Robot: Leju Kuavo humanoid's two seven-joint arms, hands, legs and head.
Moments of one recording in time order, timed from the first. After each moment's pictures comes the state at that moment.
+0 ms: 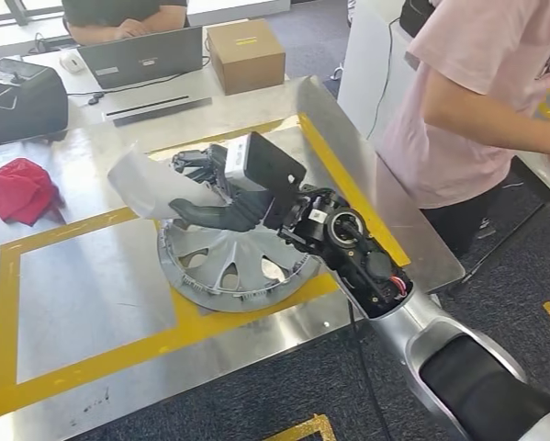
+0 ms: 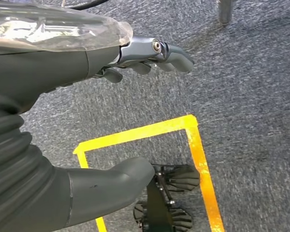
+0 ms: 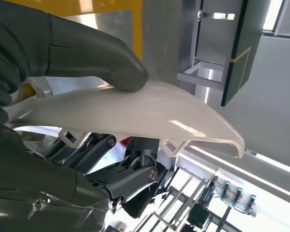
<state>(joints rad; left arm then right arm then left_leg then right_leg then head) -0.27 0.08 1.43 -0.16 -1.37 -0.15 -0.22 -0.73 0.02 0.60 -1.35 -0.13 0.42 -0.07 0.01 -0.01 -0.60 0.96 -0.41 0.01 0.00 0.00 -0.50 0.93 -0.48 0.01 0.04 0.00</state>
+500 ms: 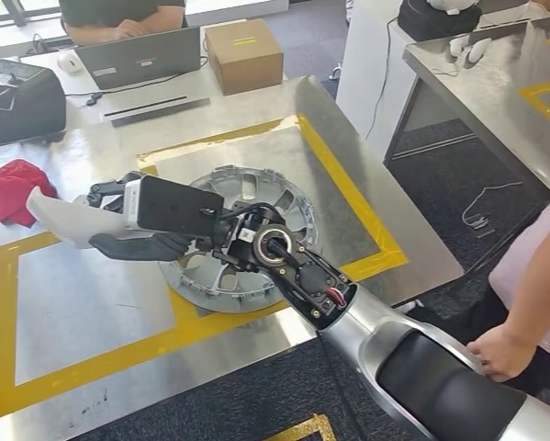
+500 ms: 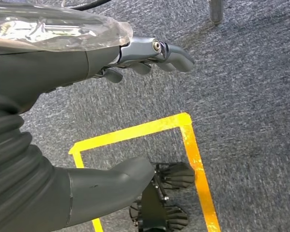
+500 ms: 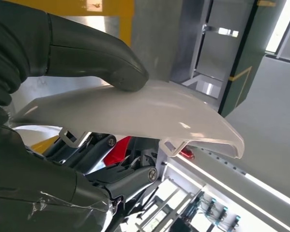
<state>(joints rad) -0.28 0.06 1.43 -0.16 -1.38 -0.13 -0.22 -0.80 0.19 0.73 -1.18 0.03 0.37 -0.18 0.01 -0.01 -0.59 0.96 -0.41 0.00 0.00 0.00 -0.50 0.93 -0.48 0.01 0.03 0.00</state>
